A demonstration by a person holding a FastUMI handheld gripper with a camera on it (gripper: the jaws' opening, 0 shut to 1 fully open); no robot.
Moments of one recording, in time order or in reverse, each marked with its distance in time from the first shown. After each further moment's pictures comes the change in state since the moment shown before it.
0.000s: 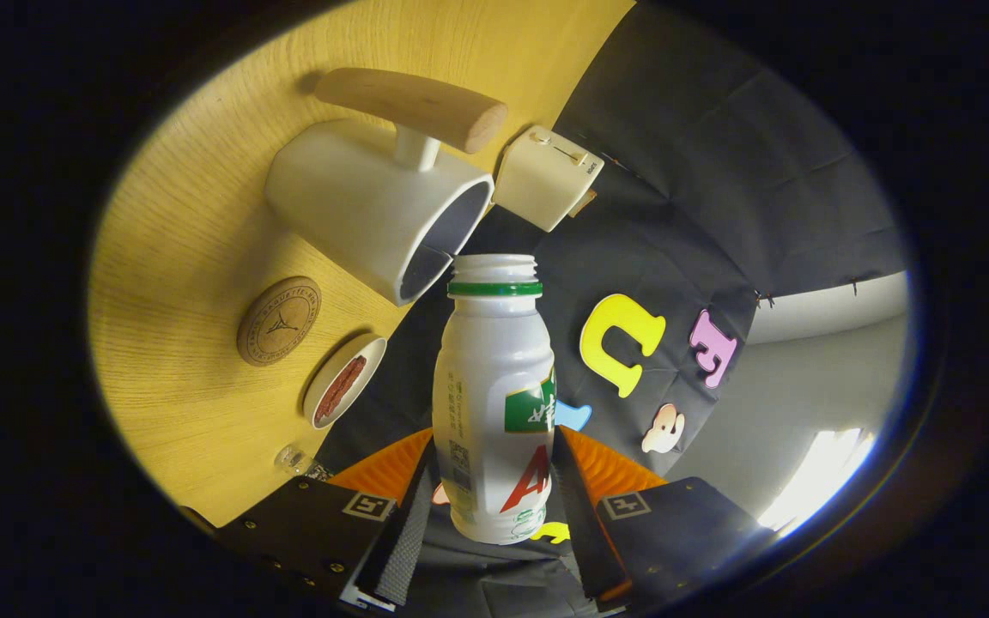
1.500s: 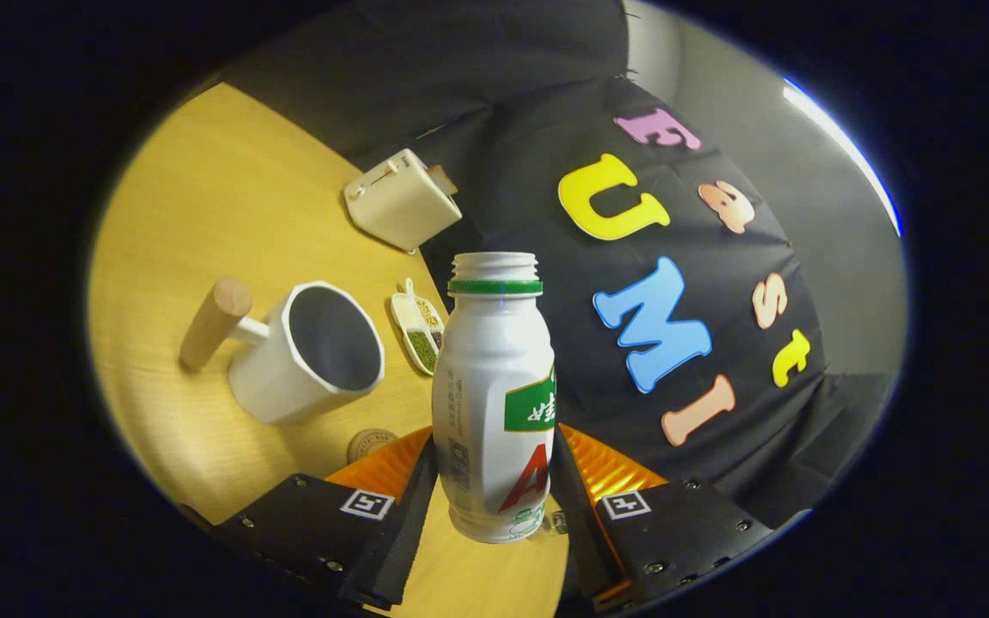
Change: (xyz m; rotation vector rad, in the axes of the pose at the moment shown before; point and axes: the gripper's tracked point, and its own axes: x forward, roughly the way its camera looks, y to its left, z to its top) arm -0.001 0.039 0.006 1.191 -0.019 0.255
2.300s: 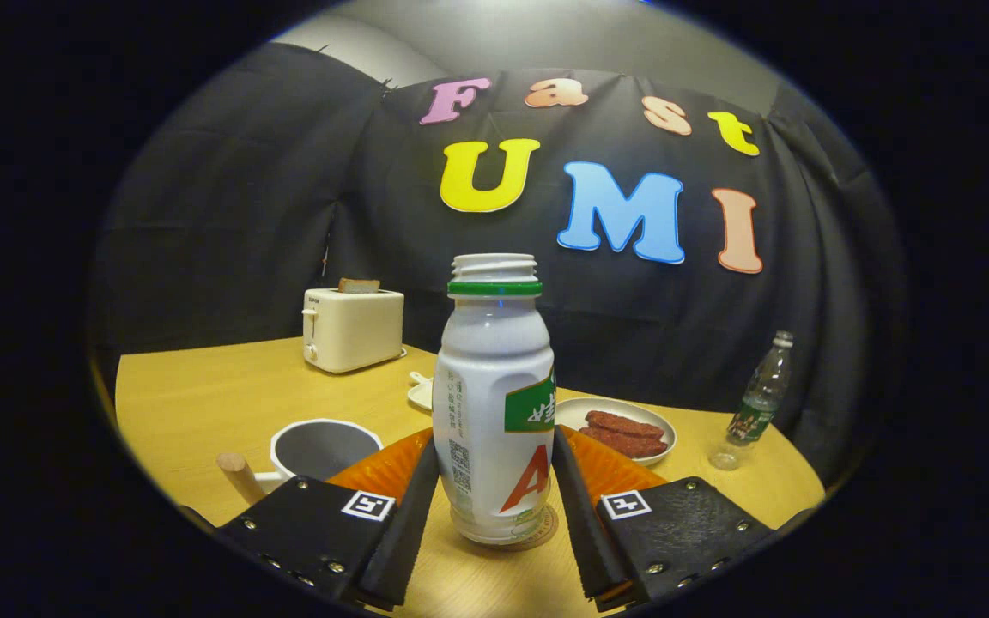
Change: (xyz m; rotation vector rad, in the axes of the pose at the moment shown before) arm 0.039 0.019 -0.008 0.853 -0.101 0.125
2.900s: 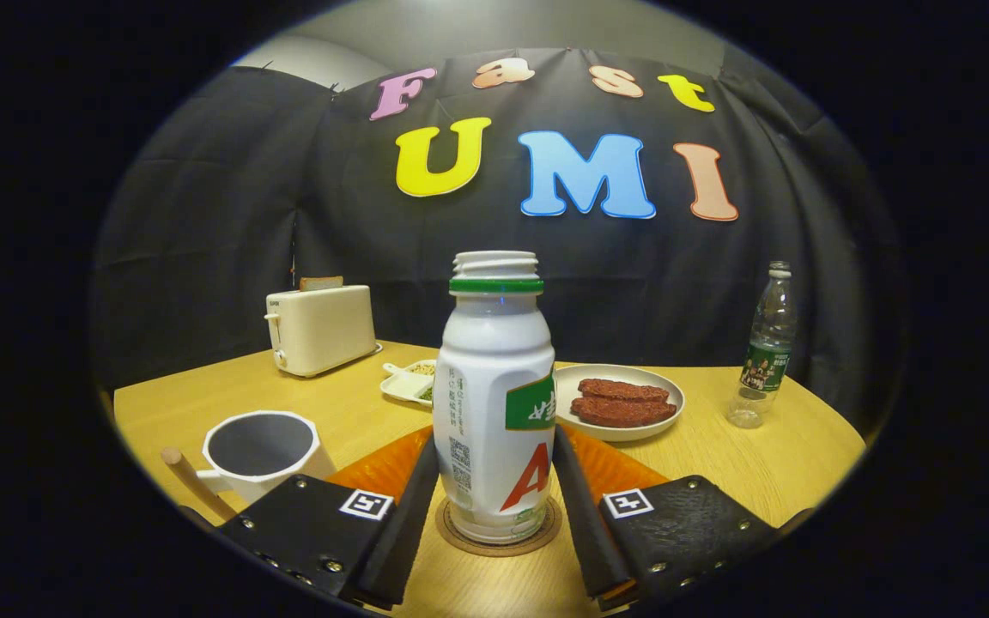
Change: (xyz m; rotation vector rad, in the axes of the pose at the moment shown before) arm 0.021 -0.023 -0.028 0.099 0.033 -0.054
